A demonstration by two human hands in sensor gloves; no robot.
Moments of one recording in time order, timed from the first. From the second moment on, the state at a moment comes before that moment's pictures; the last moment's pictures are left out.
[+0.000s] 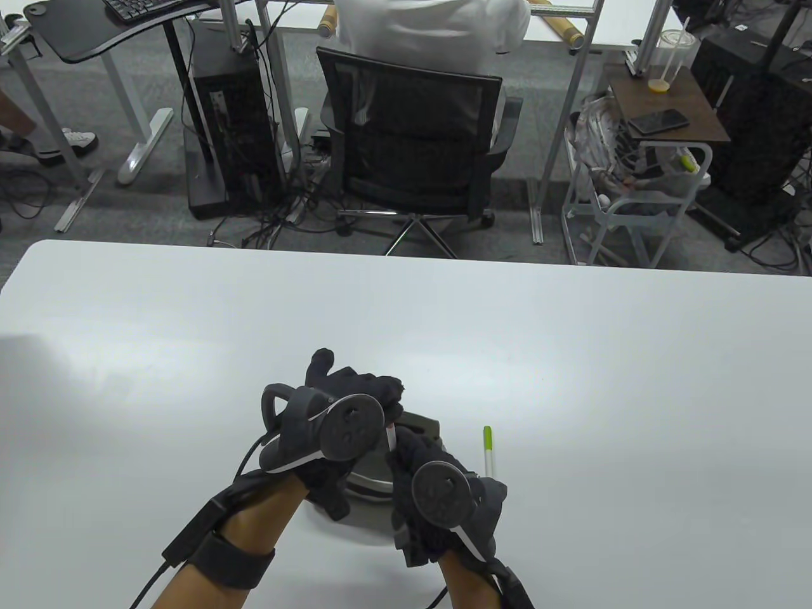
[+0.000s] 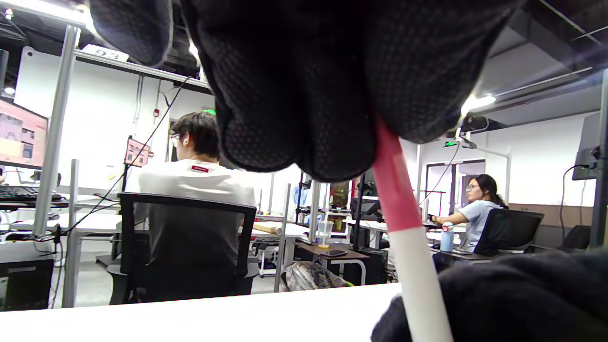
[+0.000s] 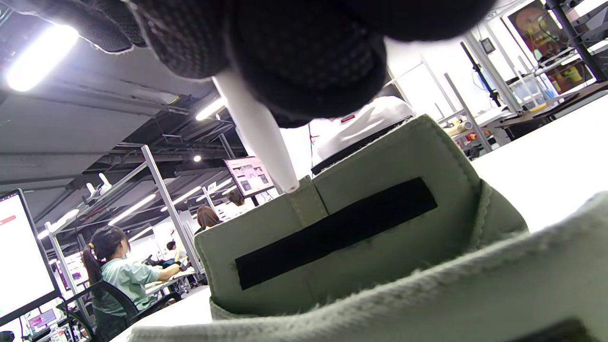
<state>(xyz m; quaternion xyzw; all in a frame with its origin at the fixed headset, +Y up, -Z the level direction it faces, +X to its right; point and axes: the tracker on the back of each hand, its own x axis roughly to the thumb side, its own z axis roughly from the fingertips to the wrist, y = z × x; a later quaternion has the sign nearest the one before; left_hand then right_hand) -0.110 -0.565 -0.308 0.14 -0.25 0.08 0.96 0.037 -0.681 -0.275 0.06 -0.18 0.94 0.29</state>
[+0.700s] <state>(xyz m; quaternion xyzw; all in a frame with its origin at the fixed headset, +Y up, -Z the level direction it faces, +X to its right) -0.133 -0.581 -0.316 0.10 -0.30 0.19 0.93 0.036 -0.683 -0.276 0.06 -0.16 0.93 0.31</state>
